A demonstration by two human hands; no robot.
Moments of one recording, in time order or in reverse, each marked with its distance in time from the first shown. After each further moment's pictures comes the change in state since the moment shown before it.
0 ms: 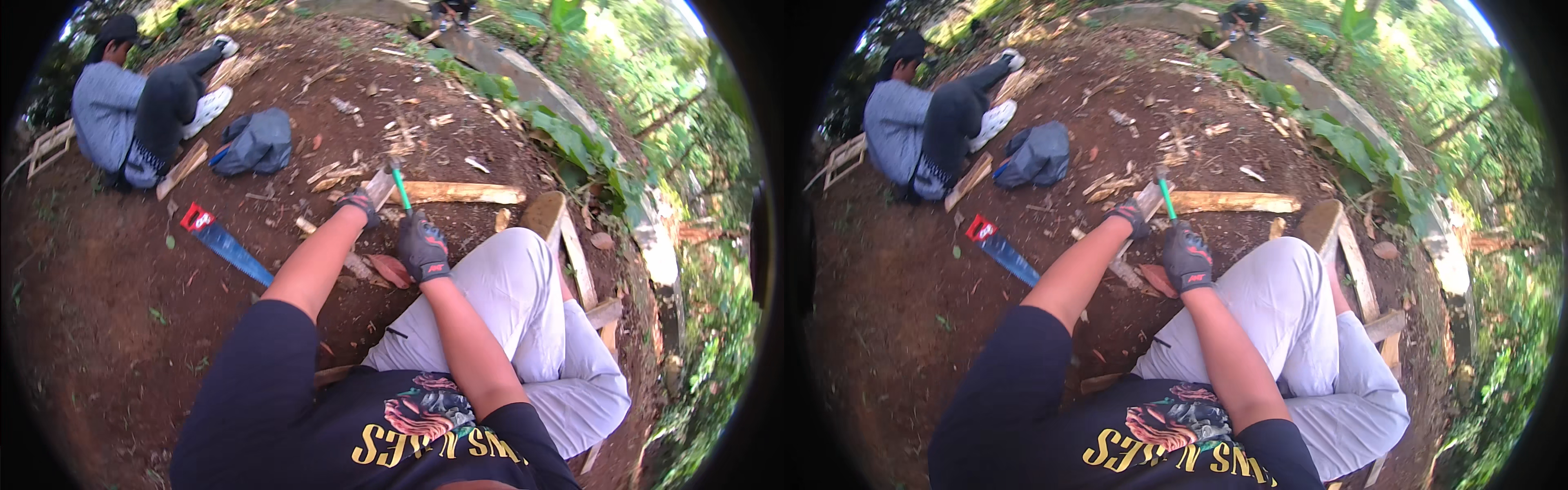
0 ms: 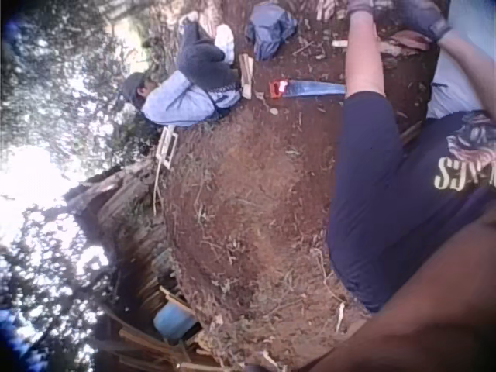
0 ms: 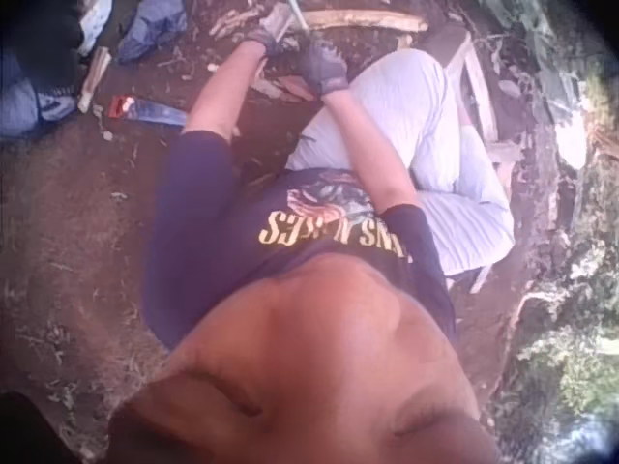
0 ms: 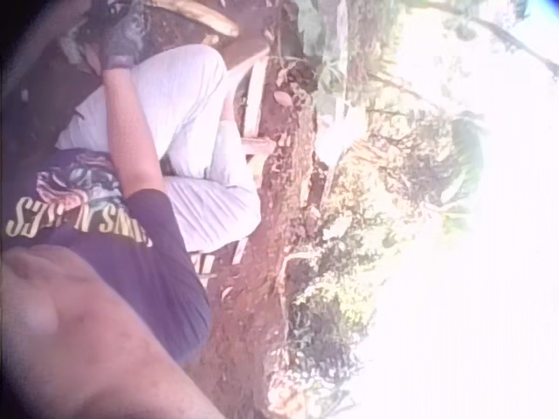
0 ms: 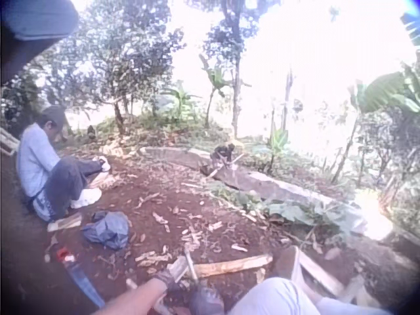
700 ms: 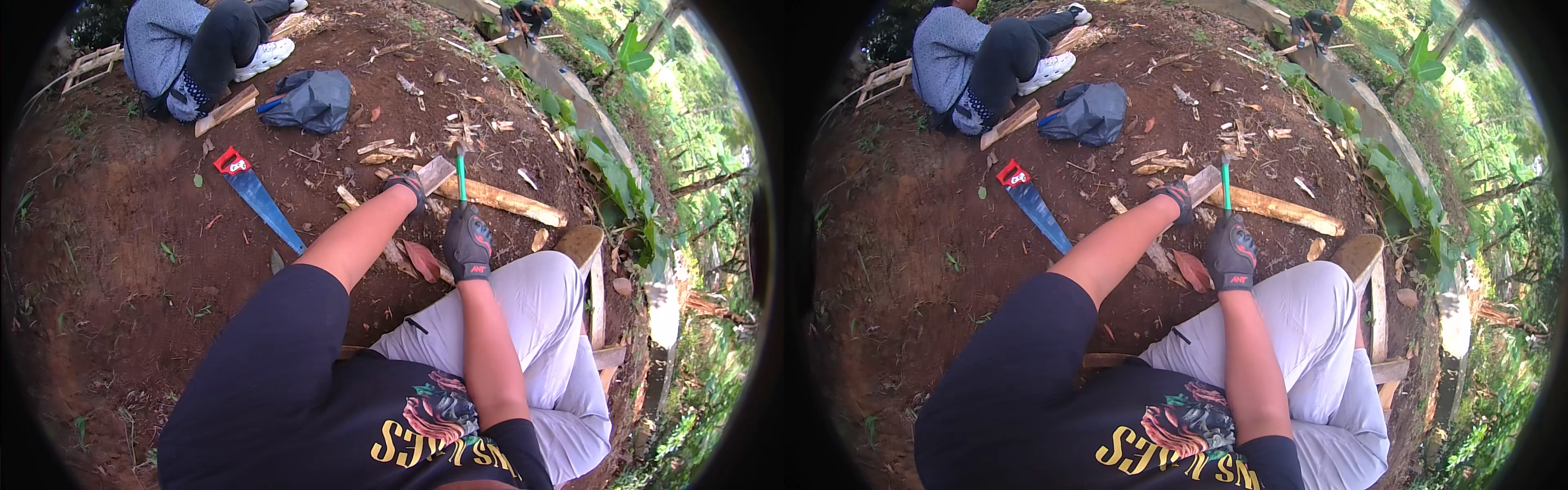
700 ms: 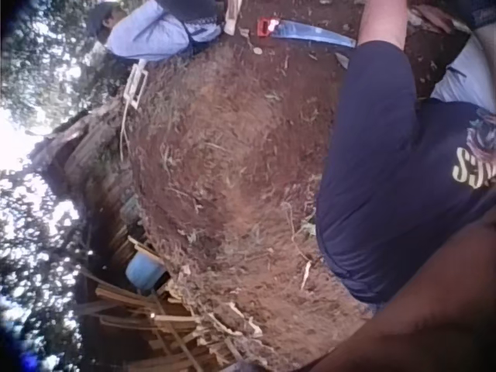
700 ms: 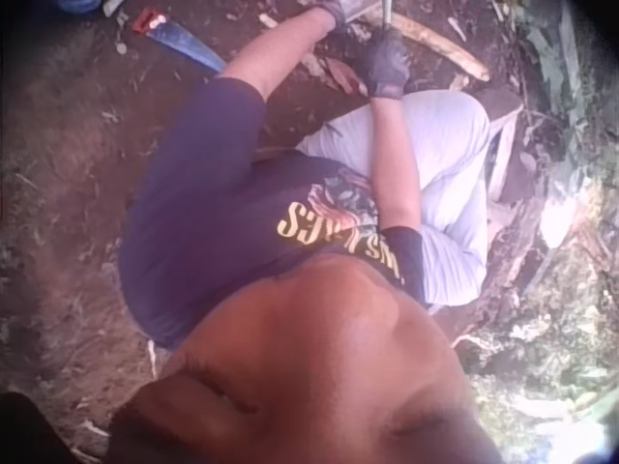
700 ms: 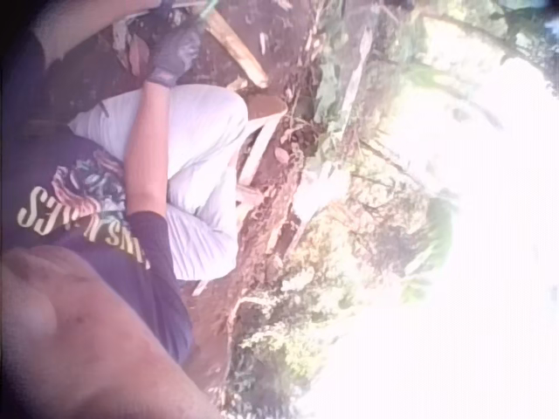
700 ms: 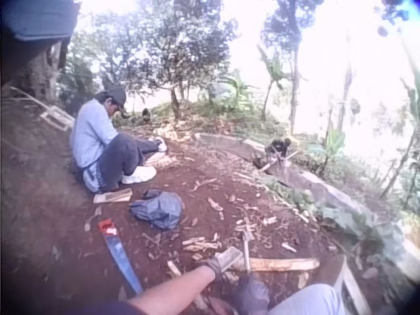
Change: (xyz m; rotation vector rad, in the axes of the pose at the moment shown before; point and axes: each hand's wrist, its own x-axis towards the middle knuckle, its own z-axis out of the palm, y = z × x) left_hand -0.040 -0.002 -0.023 -0.046 -0.001 -0.021; right_hand 0.001 -0.017 -0.007 -0.131 -0.004 -0.060
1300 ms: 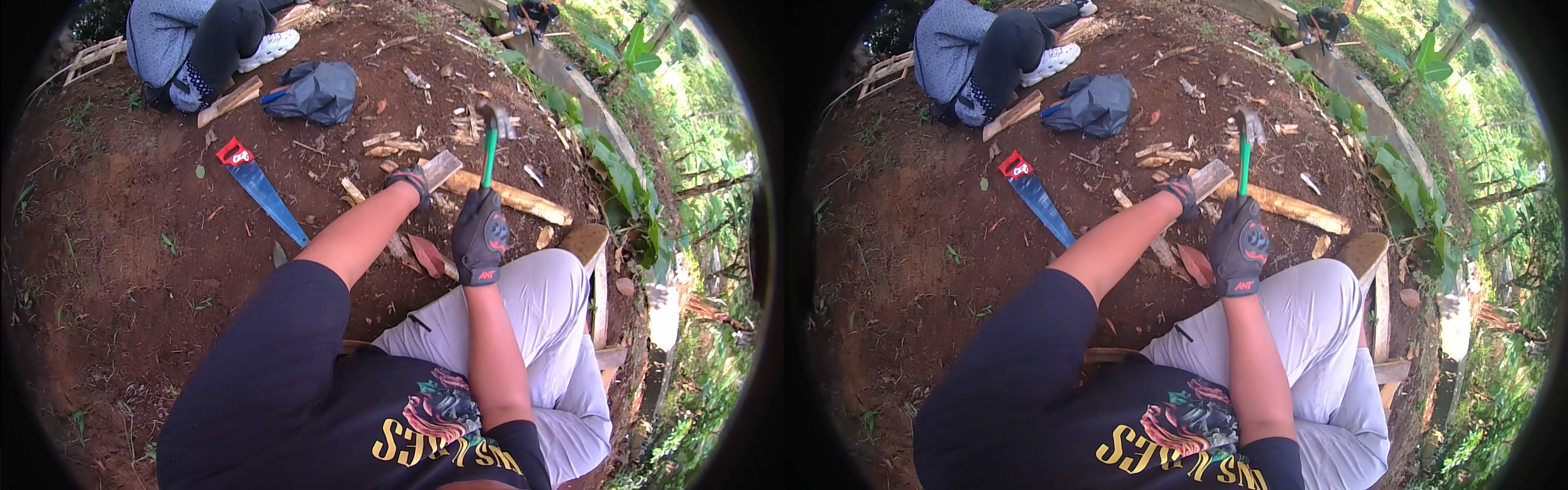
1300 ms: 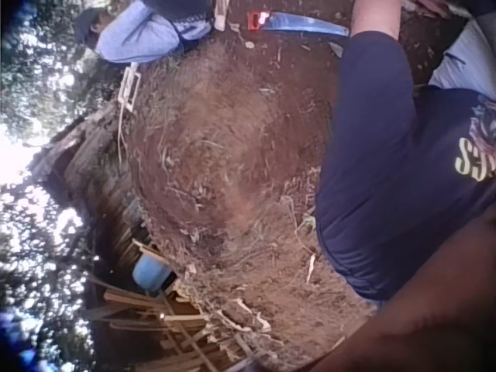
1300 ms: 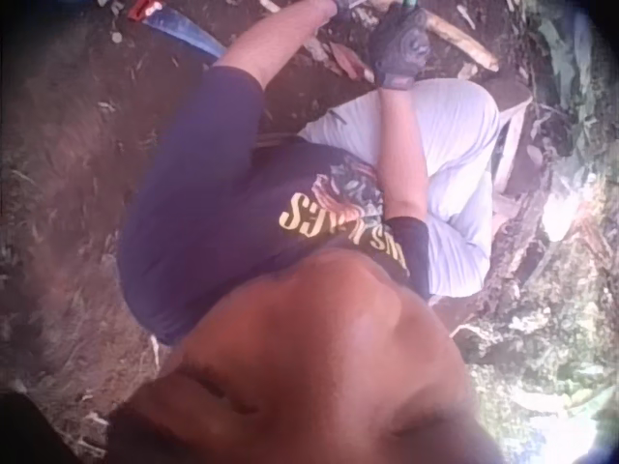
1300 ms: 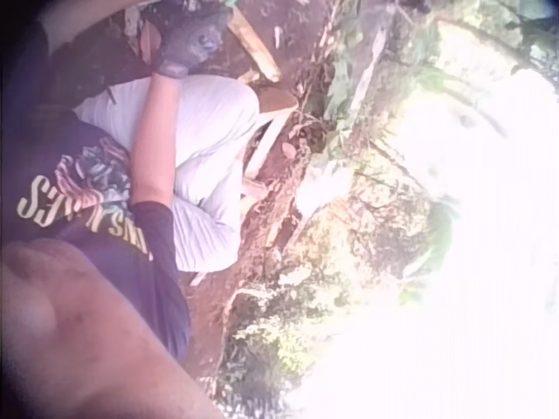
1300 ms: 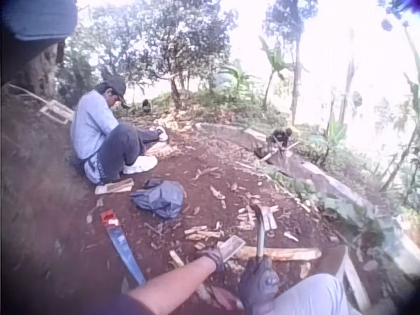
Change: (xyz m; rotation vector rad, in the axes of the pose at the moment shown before) left_hand 0.007 -0.010 0.024 -0.041 -0.016 -0.110; right_hand -0.012 -0.033 -0.036 0.111 0.321 -0.086
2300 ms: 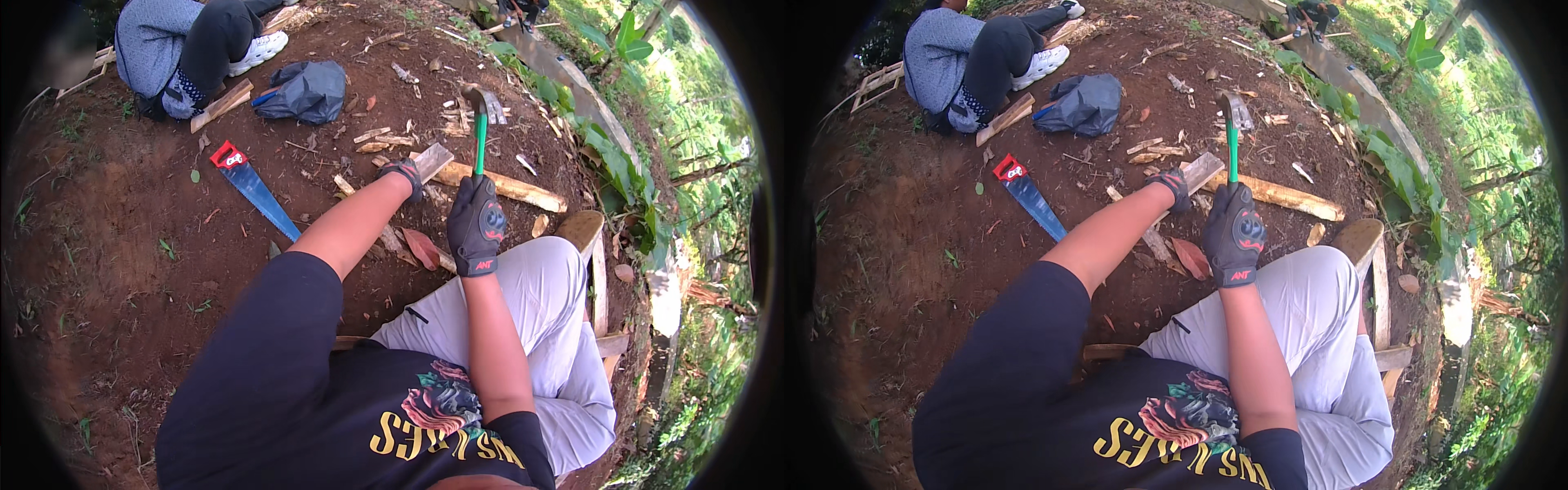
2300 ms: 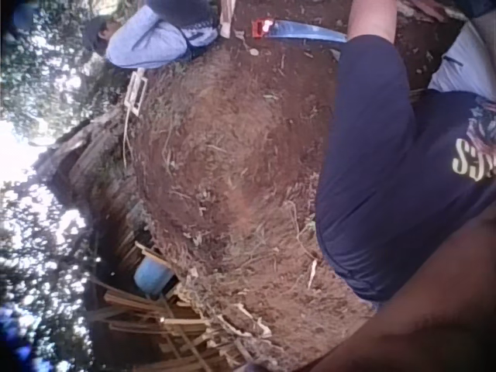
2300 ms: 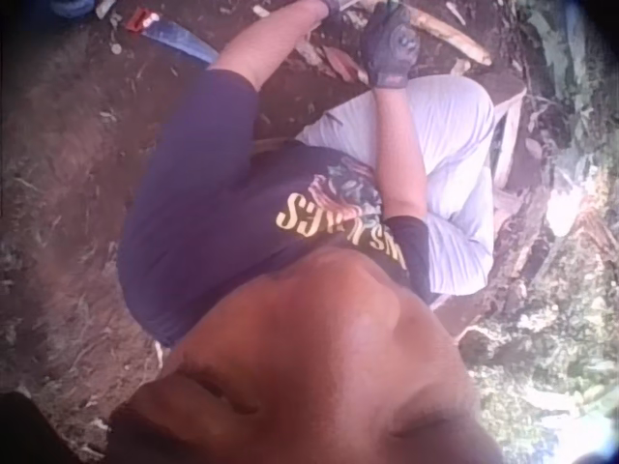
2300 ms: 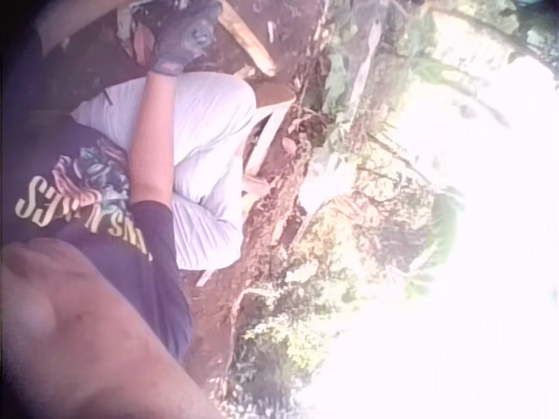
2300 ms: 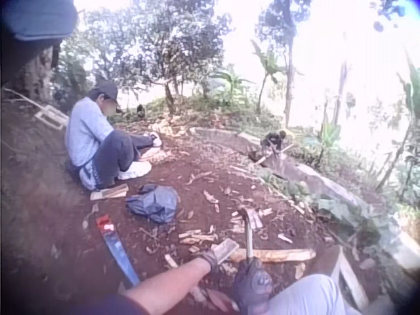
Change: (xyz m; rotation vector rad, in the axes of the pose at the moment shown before) left_hand 0.001 0.008 -0.025 0.009 0.050 0.107; right_hand 0.006 0.004 -0.001 0.007 0.060 -0.091
